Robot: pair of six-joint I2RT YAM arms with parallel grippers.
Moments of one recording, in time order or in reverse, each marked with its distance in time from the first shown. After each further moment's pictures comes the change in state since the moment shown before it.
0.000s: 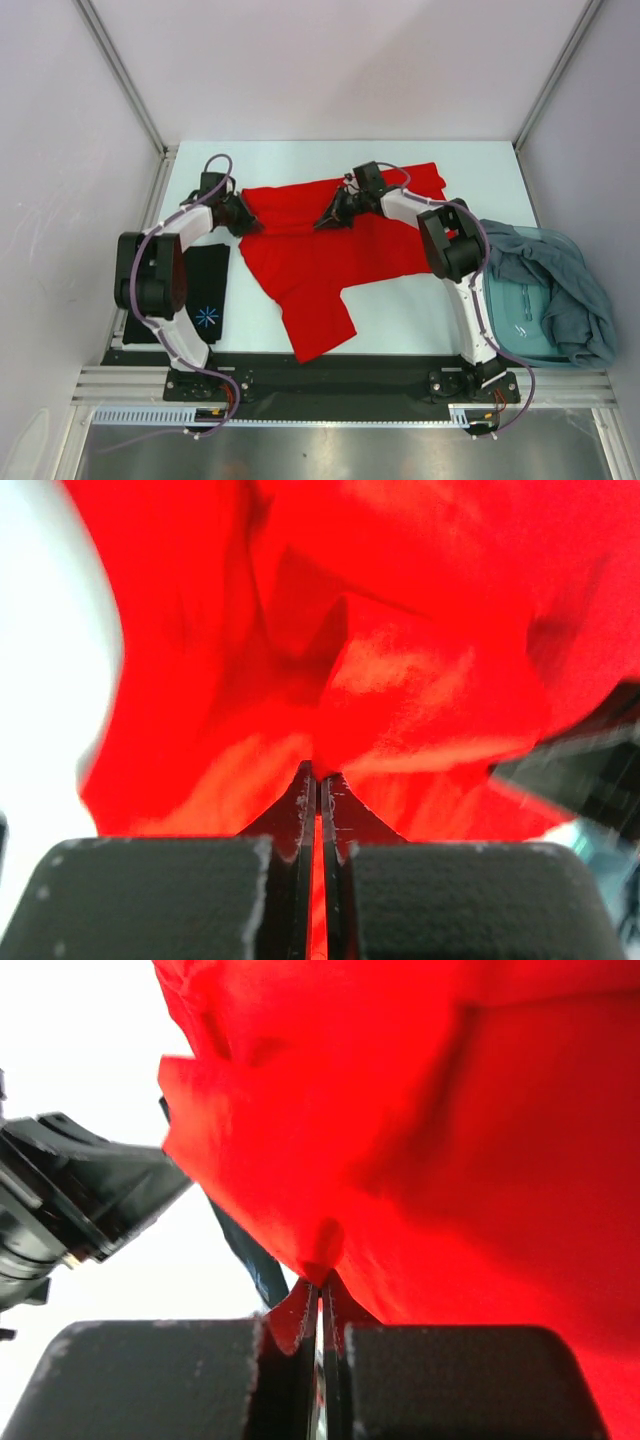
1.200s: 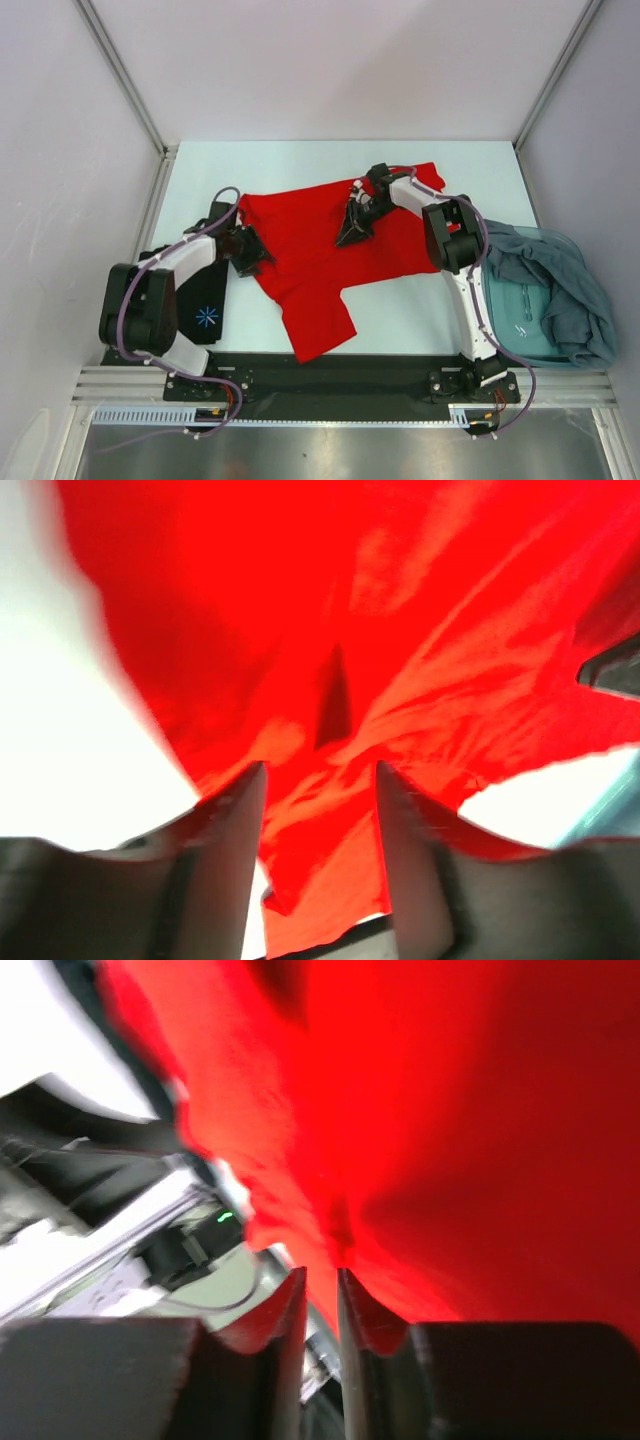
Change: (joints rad) left arm -0.107 -0.254 -0.319 -0.087 -0.022 -0.086; right arm -0.109 0.127 0.214 -0.644 -0.235 -0.529
